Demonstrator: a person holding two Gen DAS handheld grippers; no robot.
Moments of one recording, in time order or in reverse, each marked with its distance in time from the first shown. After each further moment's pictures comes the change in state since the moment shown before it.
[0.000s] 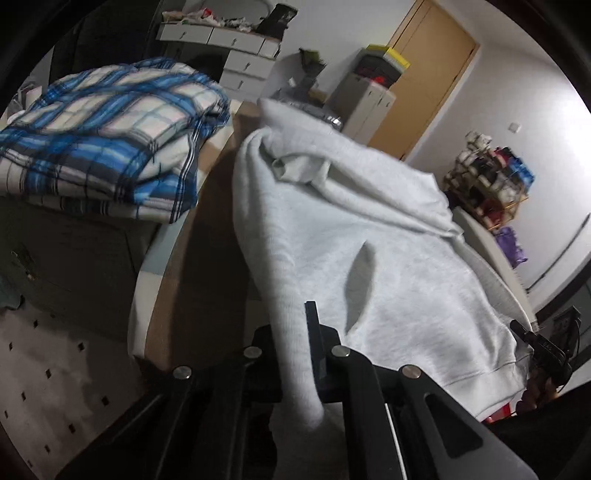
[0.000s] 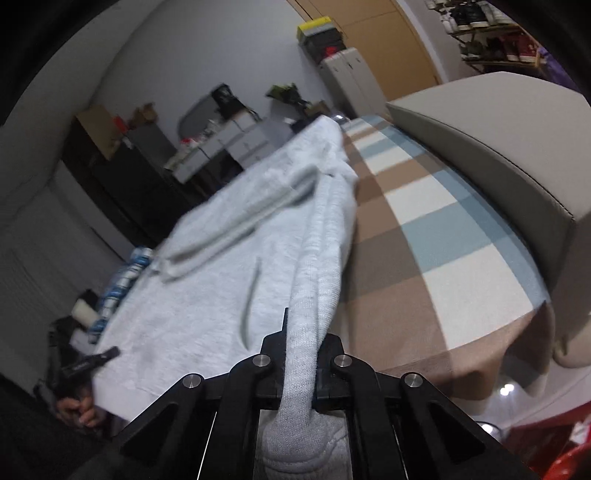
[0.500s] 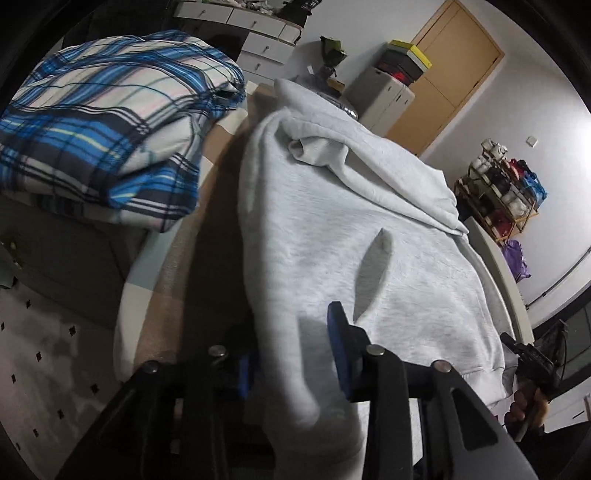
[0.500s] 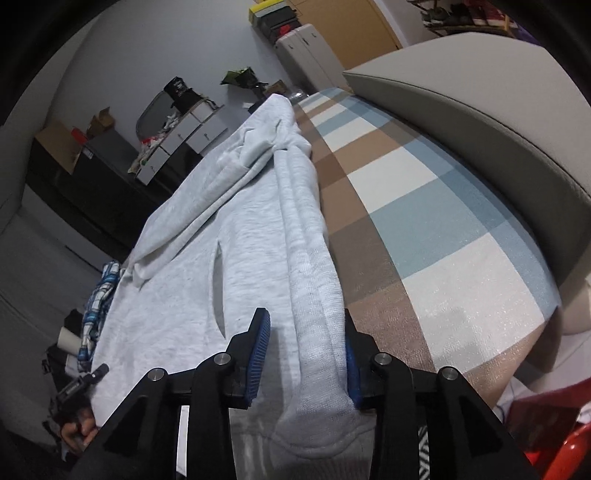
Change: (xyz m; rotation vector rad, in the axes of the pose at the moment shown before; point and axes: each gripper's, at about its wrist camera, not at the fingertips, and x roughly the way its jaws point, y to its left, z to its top) left arm 0.037 0.009 0.015 -0.091 0.081 0.032; right arm 0.041 -0.022 0.017 0.116 0.106 -0.137
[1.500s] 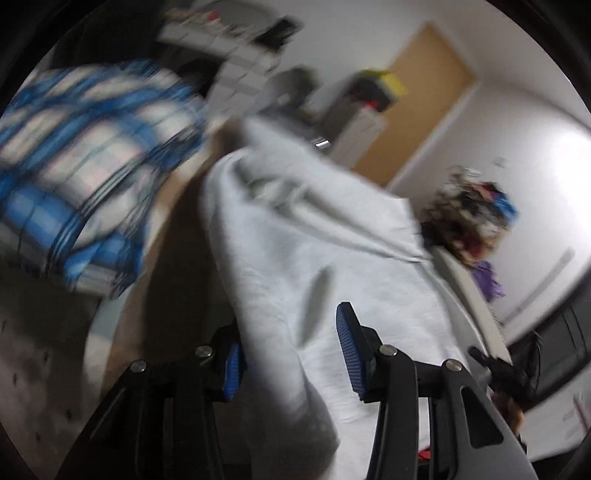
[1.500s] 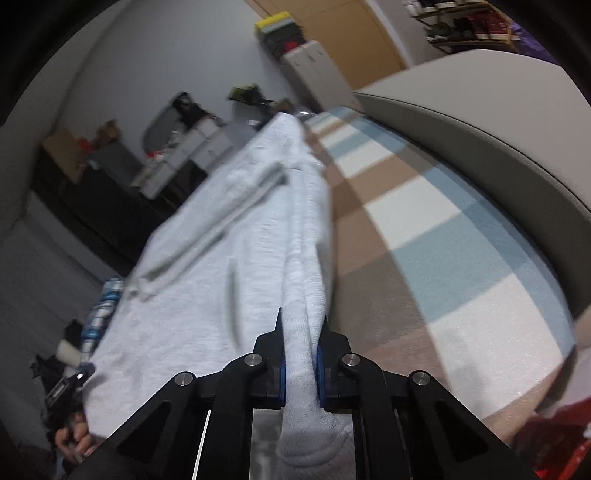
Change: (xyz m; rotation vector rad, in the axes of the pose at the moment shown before) left arm -0.028 -0.027 0.005 0.049 -0.148 -0.163; right arm 0.001 0.011 0.011 -0.002 -0.095 0.077
